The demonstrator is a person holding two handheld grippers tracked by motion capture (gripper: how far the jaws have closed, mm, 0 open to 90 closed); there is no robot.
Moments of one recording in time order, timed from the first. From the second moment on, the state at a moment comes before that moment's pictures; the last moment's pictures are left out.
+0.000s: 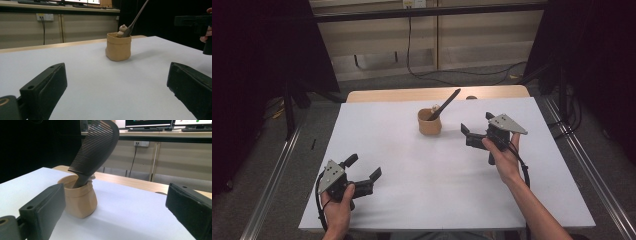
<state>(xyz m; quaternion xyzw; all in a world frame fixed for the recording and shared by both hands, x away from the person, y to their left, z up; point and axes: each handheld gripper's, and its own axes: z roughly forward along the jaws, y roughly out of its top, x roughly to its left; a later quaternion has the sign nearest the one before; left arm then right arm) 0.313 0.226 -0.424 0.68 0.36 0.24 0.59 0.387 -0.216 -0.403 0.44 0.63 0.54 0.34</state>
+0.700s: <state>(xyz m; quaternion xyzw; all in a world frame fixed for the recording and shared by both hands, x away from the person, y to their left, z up) 0.311 0.229 -0.425 0.67 0.38 0.25 0.58 0.342 -0.233 -0.406 0.43 0.62 0.54 0.38</state>
